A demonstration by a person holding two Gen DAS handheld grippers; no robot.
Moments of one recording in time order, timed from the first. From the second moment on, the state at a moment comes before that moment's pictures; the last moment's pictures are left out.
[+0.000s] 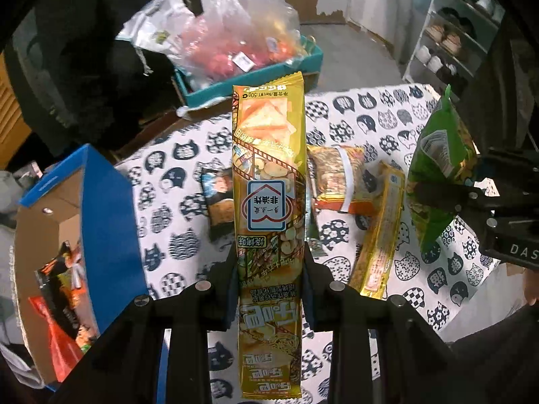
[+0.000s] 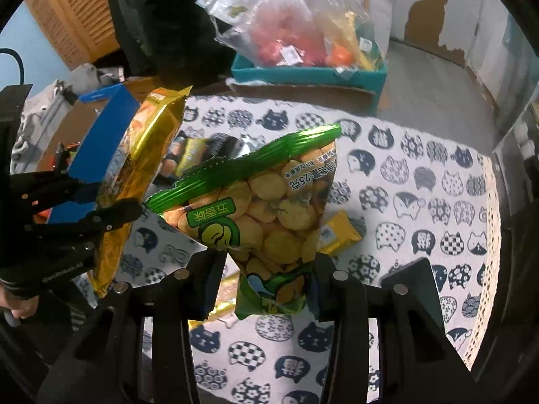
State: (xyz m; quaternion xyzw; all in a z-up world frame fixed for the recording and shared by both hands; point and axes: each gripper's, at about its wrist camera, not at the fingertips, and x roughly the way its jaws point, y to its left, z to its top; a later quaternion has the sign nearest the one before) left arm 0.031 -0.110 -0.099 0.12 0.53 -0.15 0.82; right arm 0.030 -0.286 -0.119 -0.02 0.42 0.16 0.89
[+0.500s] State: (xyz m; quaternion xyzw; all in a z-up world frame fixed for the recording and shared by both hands) left arm 0.020 -0.051 -0.057 0.12 0.48 -0.11 0.86; right arm 0.035 -0.233 -0.084 -0.03 0.40 0.19 0.90
